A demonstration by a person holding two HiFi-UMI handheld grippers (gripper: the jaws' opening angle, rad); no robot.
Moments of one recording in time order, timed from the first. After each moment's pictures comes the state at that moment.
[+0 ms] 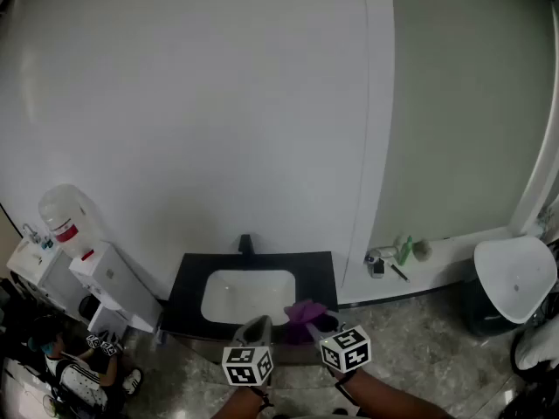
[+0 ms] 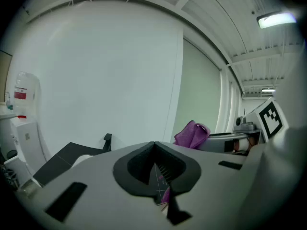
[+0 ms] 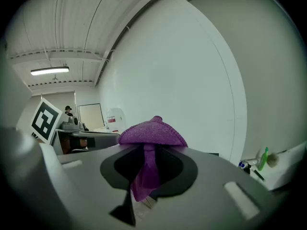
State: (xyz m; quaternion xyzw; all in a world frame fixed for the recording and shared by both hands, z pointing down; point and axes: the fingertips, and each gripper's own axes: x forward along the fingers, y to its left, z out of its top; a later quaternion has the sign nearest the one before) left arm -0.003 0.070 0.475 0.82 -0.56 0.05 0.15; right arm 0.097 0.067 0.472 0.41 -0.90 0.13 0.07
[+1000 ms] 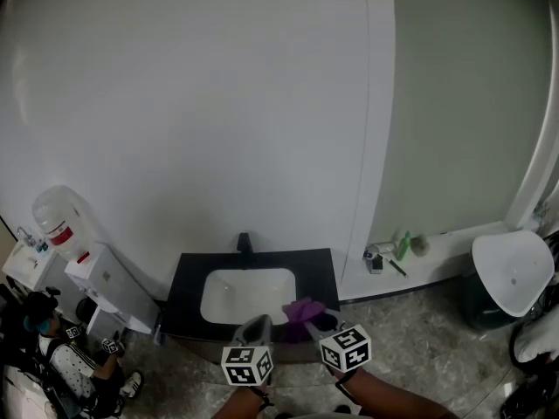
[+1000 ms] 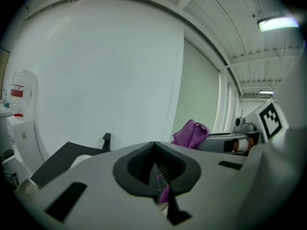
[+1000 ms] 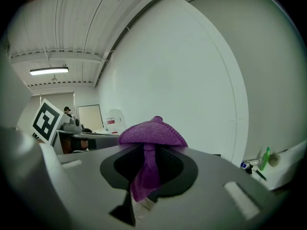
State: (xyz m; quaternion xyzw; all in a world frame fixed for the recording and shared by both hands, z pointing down) left arm -0.018 0.060 0.479 0.82 -0.54 0.05 0.15; right arm 0.079 0.061 0.473 0.41 -0.90 0.13 0.06
